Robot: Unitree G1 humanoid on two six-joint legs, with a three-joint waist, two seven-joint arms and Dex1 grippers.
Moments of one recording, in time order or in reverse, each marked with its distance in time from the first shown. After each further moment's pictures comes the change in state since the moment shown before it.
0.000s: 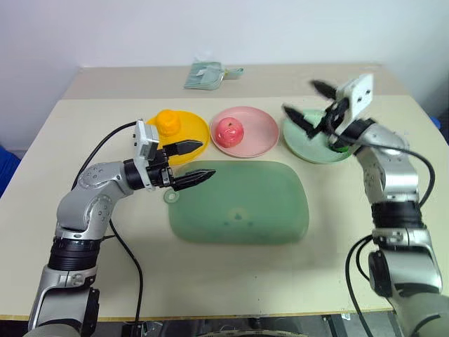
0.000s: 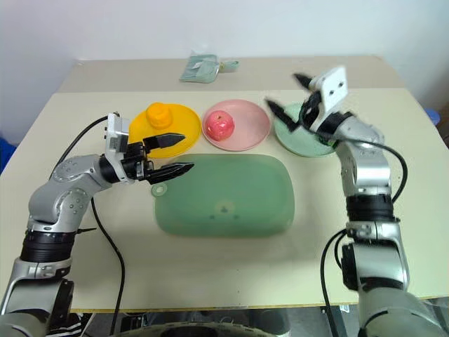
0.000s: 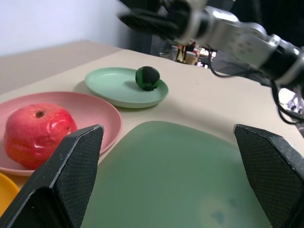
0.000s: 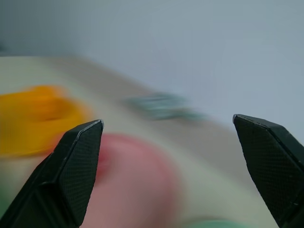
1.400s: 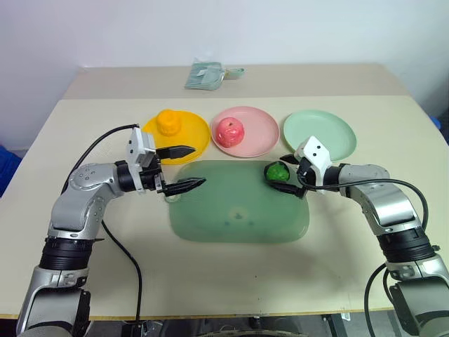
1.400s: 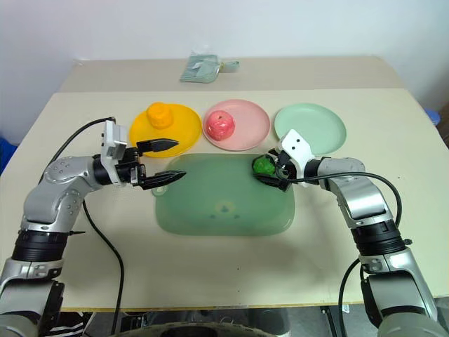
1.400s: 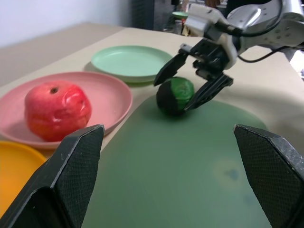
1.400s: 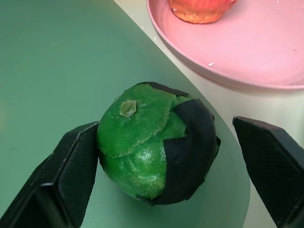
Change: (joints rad) left arm -0.006 0.039 -0.035 0.062 0.087 -0.109 -0.081; right arm 0.124 -0.122 0.174 -0.133 -0.144 0.369 0.037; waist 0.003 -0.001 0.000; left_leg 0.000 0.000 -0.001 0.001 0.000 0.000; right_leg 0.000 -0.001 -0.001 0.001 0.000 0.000
